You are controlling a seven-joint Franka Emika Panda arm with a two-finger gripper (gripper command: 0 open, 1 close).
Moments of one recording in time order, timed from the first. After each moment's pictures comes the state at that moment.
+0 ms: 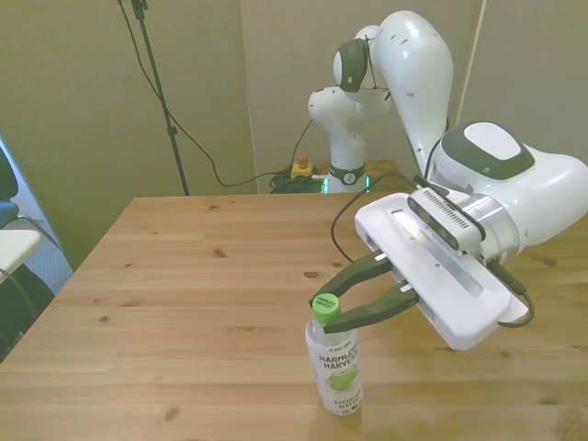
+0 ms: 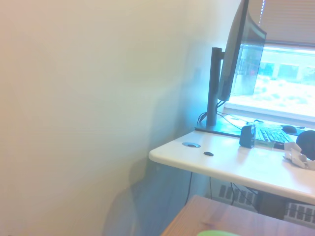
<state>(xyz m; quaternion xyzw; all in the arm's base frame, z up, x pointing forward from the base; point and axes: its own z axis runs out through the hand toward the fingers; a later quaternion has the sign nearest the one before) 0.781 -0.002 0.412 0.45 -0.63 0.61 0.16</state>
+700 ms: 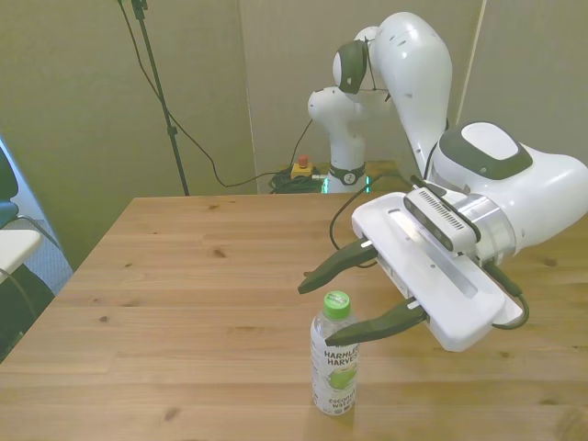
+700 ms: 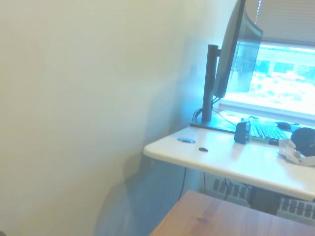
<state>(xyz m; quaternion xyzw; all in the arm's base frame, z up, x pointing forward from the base) 0.781 -0.008 0.423 0.46 -0.65 0.58 0.17</state>
